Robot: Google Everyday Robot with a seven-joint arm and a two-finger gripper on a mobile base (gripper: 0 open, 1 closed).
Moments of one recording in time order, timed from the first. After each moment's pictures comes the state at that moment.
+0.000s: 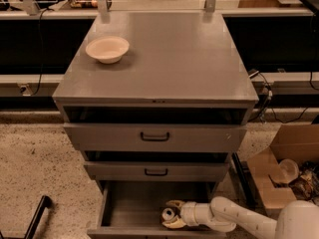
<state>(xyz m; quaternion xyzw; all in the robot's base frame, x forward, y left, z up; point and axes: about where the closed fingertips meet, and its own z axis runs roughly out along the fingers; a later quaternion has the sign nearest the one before) 0.481 -0.049 0.198 -0.54 0.69 0.30 0.39</state>
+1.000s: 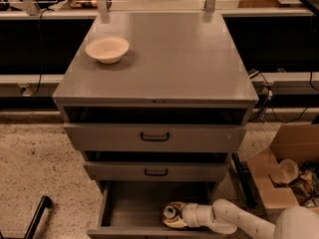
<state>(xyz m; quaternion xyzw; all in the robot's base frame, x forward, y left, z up) 0.484 -0.054 0.184 -0.51 0.69 0.32 0.40</state>
